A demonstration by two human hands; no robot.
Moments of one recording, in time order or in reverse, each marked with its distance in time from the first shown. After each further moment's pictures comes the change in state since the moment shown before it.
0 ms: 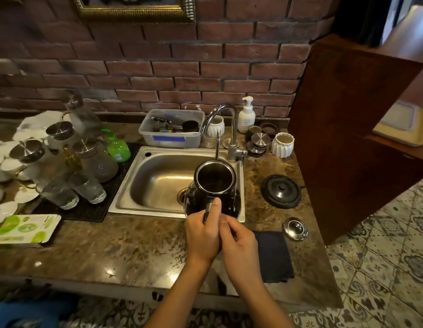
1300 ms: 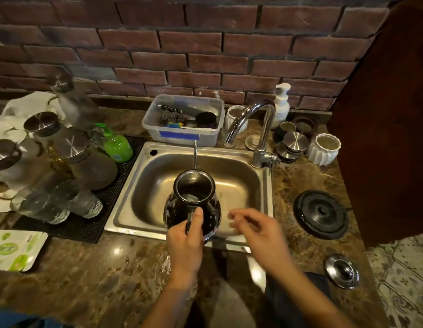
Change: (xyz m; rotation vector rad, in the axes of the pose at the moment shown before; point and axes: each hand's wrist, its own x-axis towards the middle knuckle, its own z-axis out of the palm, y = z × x) left_hand 0.116 -0.091 -0.050 0.106 0.133 -0.240; right_hand 0.170 0.041 0.023 -0.159 -0.215 0.062
